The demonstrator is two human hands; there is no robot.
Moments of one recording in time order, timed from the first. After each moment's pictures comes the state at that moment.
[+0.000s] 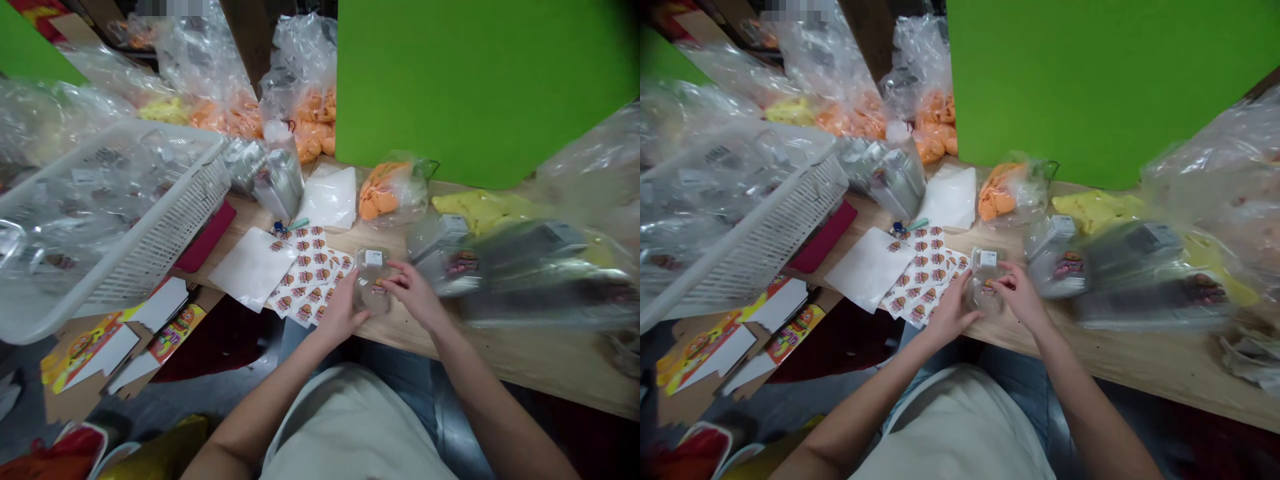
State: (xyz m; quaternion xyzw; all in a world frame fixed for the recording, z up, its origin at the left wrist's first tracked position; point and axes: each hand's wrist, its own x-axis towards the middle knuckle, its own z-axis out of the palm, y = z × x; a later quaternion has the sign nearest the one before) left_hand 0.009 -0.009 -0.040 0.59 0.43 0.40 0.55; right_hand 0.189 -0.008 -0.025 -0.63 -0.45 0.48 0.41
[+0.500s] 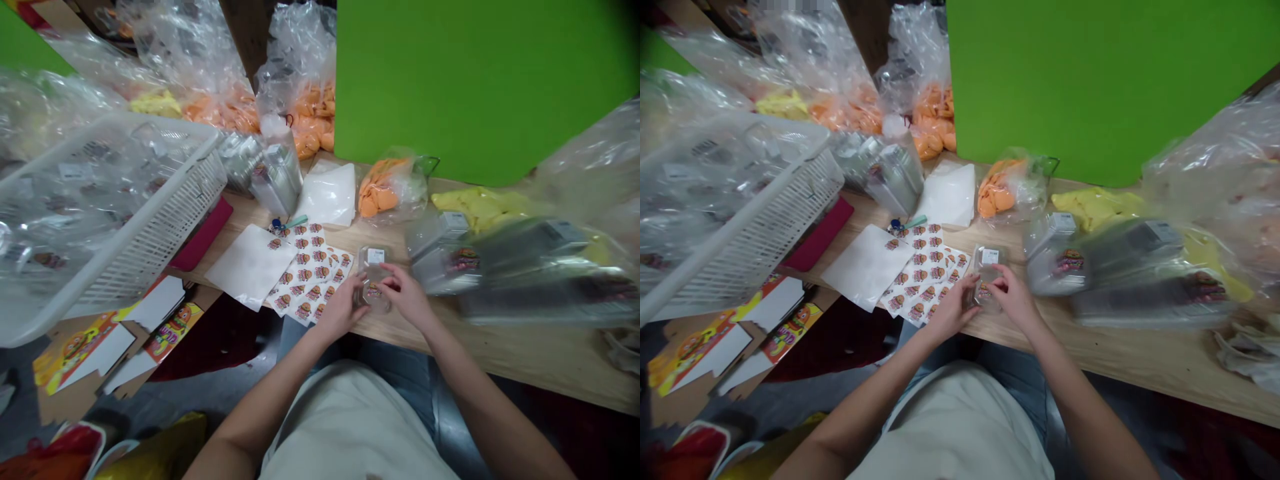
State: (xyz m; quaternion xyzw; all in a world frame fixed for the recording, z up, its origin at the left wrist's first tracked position) left_hand 0.008 -0.005 -0.058 0.68 0.36 0.36 0.52; right_hand 0.187 -0.007 -0.052 -0.64 -0.53 0.43 0.36
